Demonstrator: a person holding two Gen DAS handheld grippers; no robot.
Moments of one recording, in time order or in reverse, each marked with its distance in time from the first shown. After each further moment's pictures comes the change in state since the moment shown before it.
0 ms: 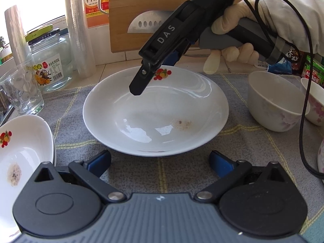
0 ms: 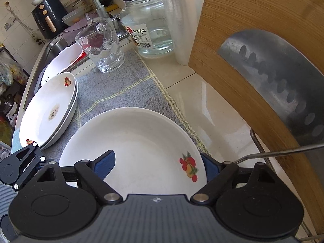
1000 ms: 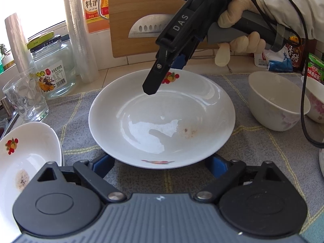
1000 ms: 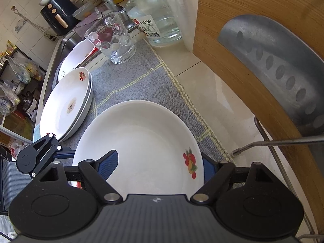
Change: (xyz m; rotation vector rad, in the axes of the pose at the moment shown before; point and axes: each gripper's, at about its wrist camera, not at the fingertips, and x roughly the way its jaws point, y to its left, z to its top) left arm -0.005 0.002 0.004 0.030 -0.002 0.020; right arm -0.014 -0.014 -0.001 0.046 0.093 0.139
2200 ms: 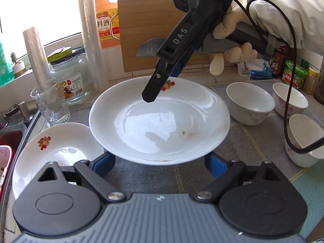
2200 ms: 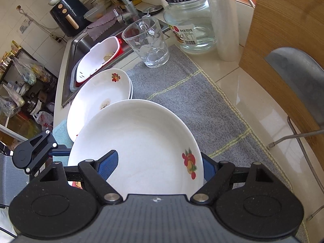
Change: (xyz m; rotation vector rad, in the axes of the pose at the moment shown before) left arm -0.083 0.029 -0.012 0.013 -0.043 -0.039; right arm -0.013 0.080 0.006 -0.021 -0.018 0.002
